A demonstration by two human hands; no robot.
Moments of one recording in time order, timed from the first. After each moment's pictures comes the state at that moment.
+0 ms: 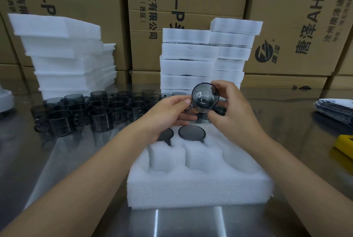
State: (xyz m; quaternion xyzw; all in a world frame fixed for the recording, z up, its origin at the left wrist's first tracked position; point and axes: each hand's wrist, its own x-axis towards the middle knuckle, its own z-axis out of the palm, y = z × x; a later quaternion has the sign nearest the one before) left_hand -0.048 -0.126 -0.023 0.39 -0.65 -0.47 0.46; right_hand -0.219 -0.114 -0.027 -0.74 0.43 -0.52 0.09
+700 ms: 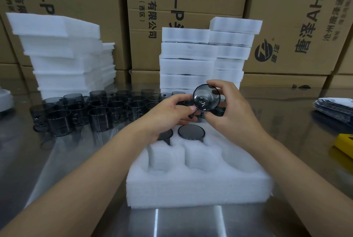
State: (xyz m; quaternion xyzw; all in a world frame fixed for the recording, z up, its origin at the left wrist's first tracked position) left_hand -0.048 -0.127 -0.024 0.37 -0.68 -0.46 0.44; right_hand -0.219 -0.108 -0.023 -0.76 0.43 -0.49 0.06
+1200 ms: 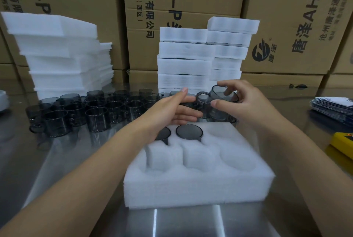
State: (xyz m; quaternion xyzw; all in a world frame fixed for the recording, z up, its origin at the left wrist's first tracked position) left_hand -0.048 -0.126 -0.020 0.39 -0.65 -0.50 0.42; right_hand -0.253 -0.118 -0.005 -0.72 0.49 -0.48 0.14
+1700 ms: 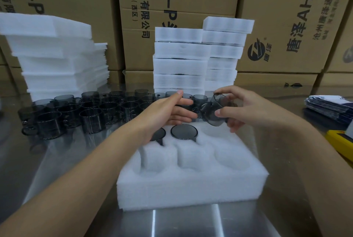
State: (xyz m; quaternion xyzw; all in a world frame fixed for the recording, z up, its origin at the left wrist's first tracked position) left_hand -0.049 -0.127 -0.021 0.40 -0.66 -0.48 0.42; right_hand -0.274 -0.116 0.003 -0.73 0.49 -0.36 0.30
